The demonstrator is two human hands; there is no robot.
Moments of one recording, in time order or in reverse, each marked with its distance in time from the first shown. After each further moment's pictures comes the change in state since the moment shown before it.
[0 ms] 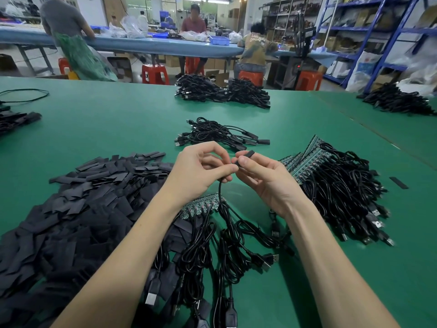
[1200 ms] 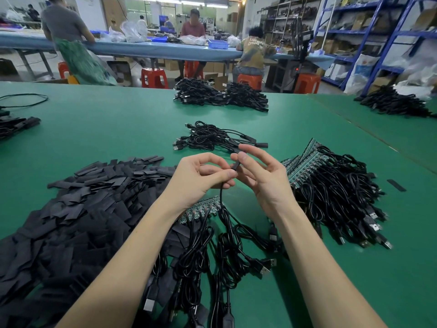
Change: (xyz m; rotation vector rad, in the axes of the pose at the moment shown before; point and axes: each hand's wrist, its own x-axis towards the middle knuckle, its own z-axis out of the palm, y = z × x) left_hand -0.005 -0.003 0.007 -0.241 0.031 -0.181; right_hand -0.003 0.000 0.016 0.010 0.156 -0.177
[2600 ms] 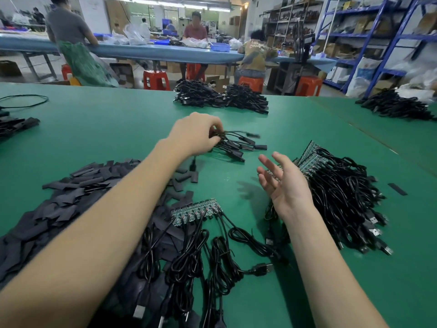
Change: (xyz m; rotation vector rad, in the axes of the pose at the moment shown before) left_hand 0.099 0.047 -0.015 1.374 -0.018 0.157; right_hand 0.009 -0.014 -0.033 0.062 0.373 0.147
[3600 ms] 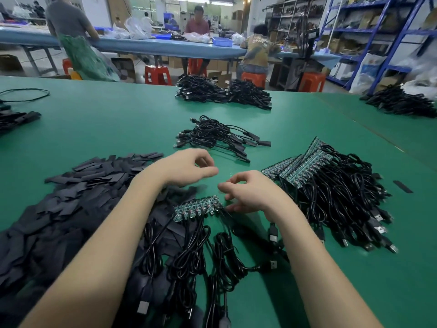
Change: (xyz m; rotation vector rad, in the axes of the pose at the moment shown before) left_hand -0.061 -0.029 0.030 -0.447 -0.332 -0.126; right_hand -0.008 0.030 0.031 -1.038 -0.335 0.106
